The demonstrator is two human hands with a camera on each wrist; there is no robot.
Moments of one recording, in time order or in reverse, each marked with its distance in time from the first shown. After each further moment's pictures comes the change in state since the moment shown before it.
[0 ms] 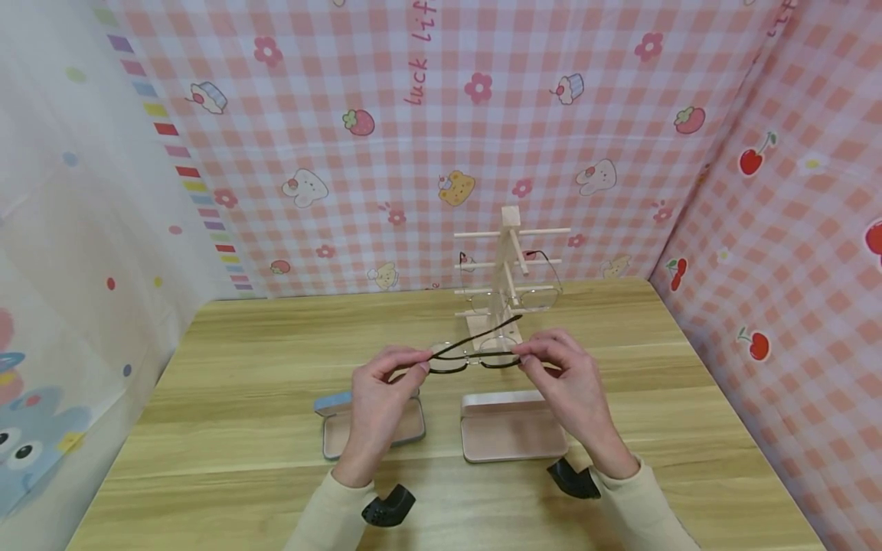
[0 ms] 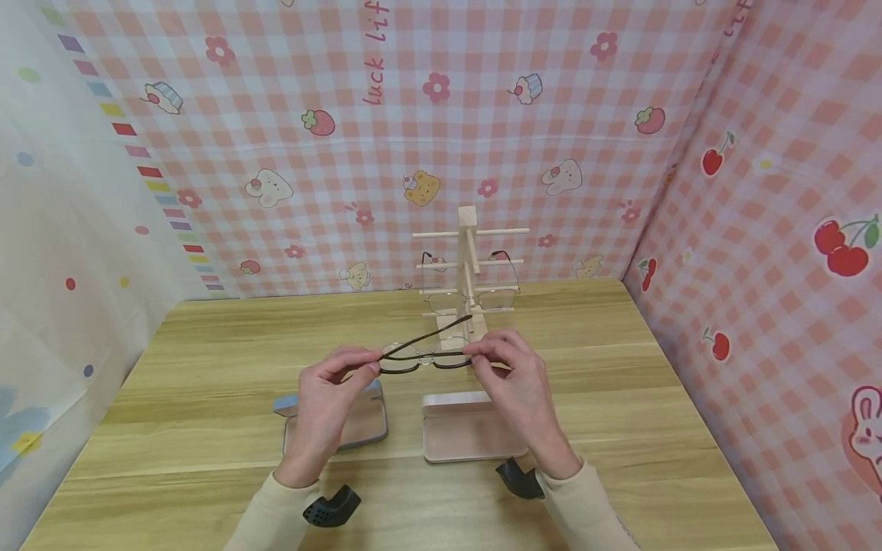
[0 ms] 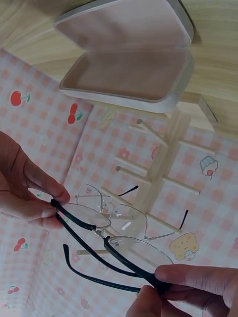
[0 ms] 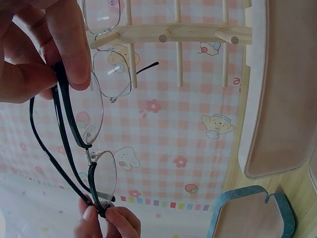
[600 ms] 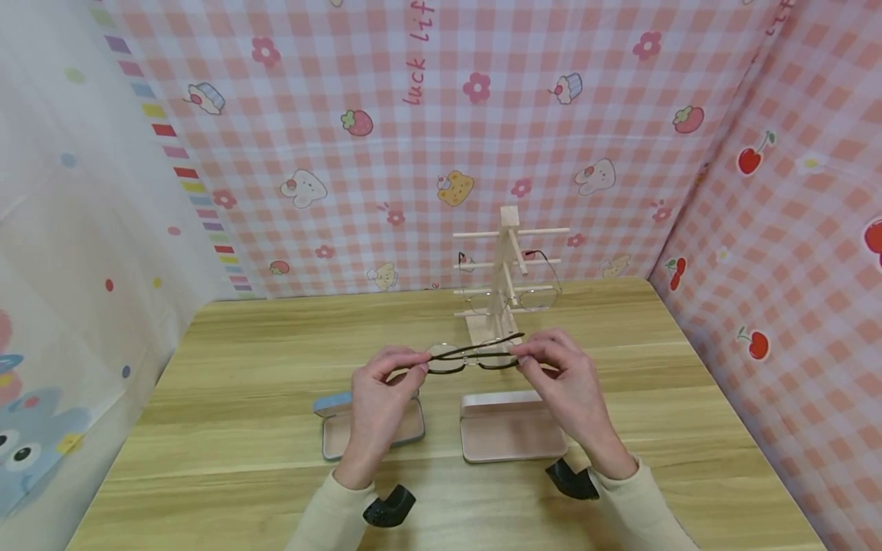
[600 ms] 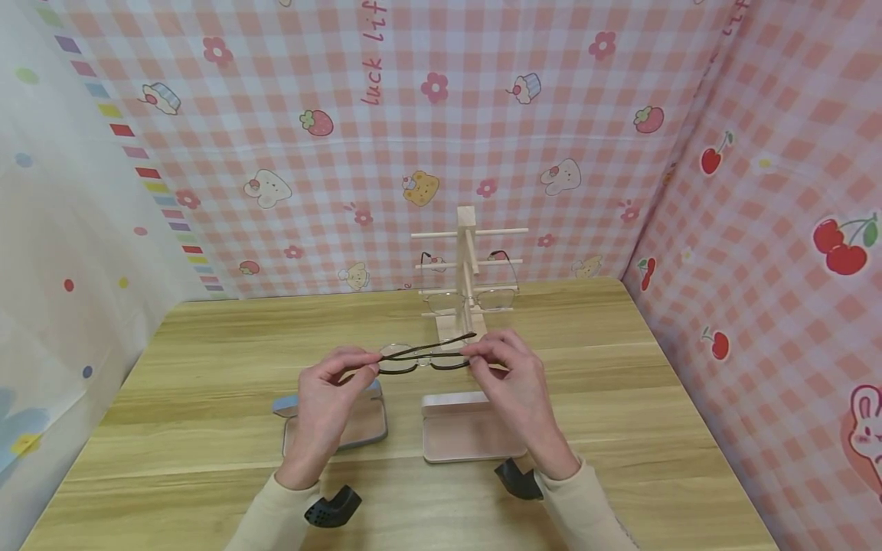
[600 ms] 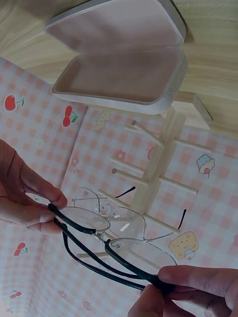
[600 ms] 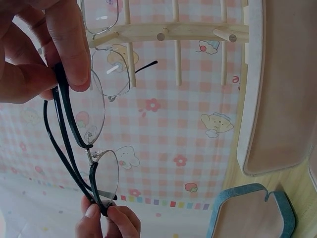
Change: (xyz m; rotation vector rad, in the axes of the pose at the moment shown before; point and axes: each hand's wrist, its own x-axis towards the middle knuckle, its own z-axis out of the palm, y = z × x) left_hand 0.001 -0.004 0.001 0.027 0.009 0.034; right_hand -0.001 0.002 0.001 0.018 -0.013 -0.011
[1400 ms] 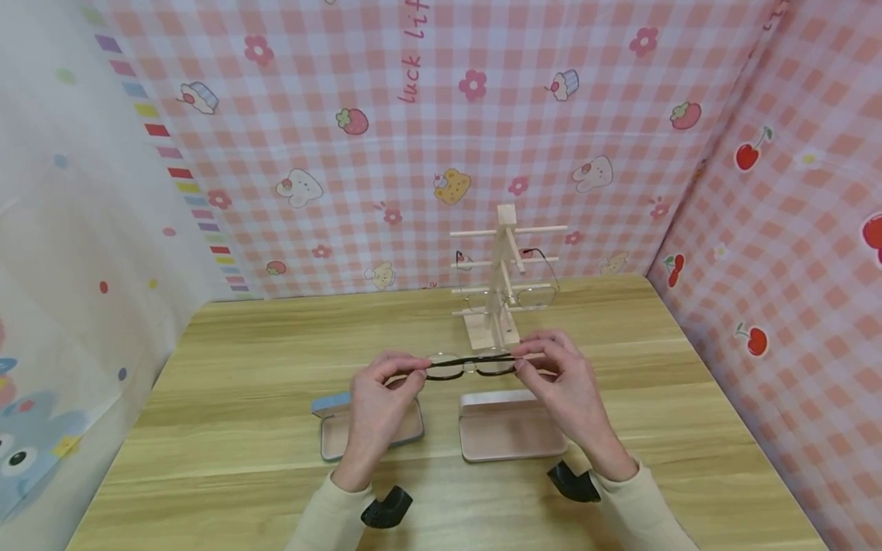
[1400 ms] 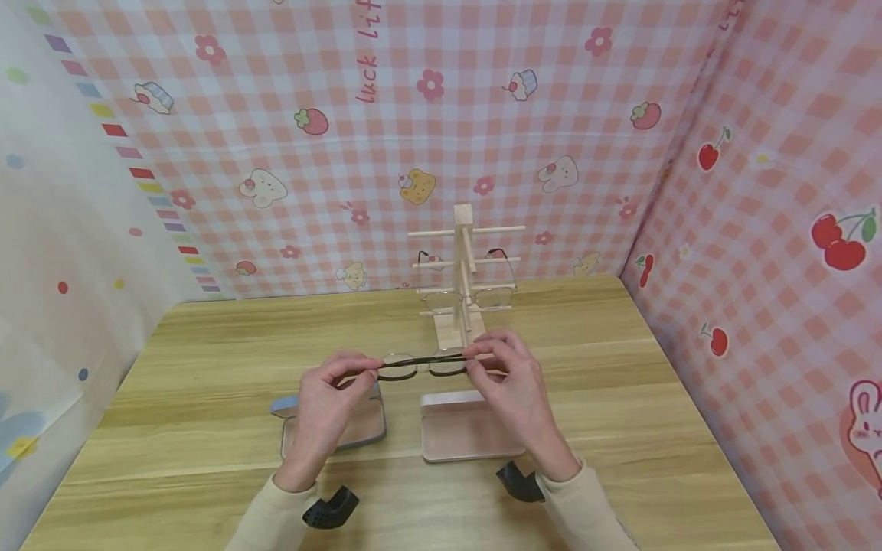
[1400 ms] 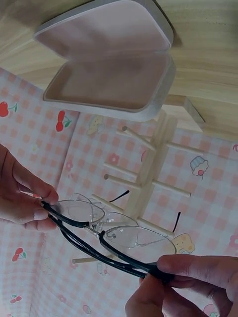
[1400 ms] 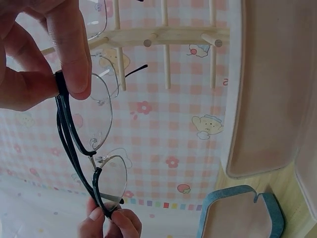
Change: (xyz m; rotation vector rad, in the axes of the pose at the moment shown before) left_hand -0.002 -0.005 -0.001 0.059 -0.026 -0.030; right_hand -0.004 0.006 -0.001 0.032 -0.030 0.032
